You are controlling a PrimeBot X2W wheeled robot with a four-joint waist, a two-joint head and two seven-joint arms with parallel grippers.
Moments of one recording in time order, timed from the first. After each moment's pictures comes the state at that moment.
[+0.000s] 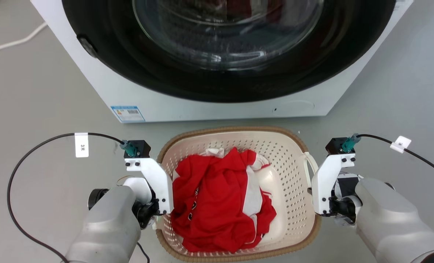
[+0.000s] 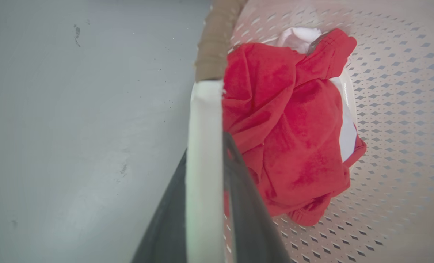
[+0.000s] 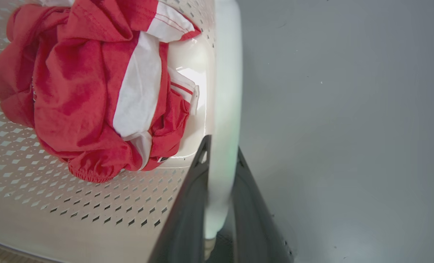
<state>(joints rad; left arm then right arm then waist) -0.77 0.13 -0.64 1.18 -0.80 -0.12 0.23 -0.78 -0.16 0.79 1.19 0.90 0.13 0.36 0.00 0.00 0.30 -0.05</state>
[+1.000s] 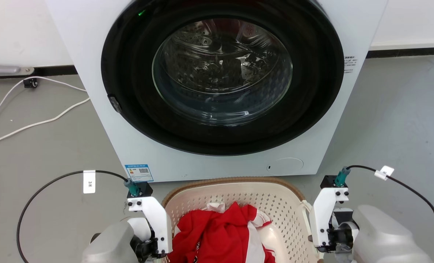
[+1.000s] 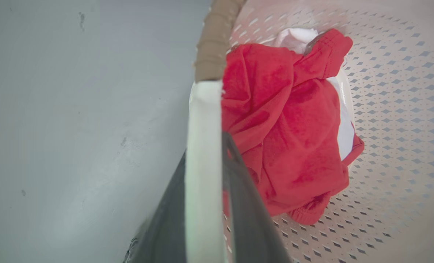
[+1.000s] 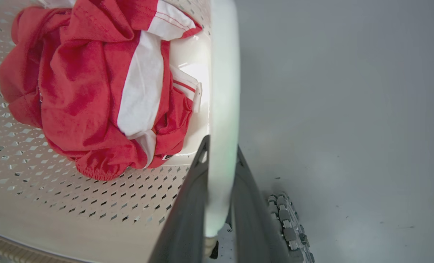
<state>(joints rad) -0.64 0.16 -0.78 1.17 -0.99 -0.12 0.37 -0.70 -0.13 0.83 1.25 0.99 0.13 0.57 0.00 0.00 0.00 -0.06</state>
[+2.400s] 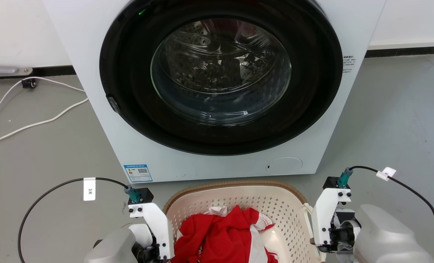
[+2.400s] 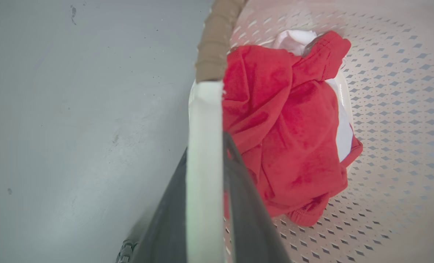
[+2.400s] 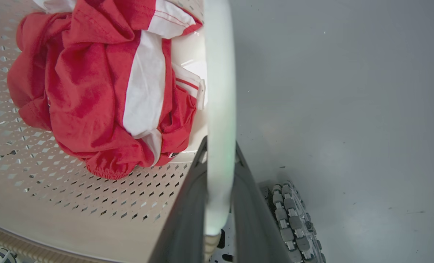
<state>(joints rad) -0.62 0.16 -0.89 1.18 -1.11 -0.12 0.32 -0.71 -0.12 0.83 1.29 1.03 0.13 0.61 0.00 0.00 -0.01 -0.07</state>
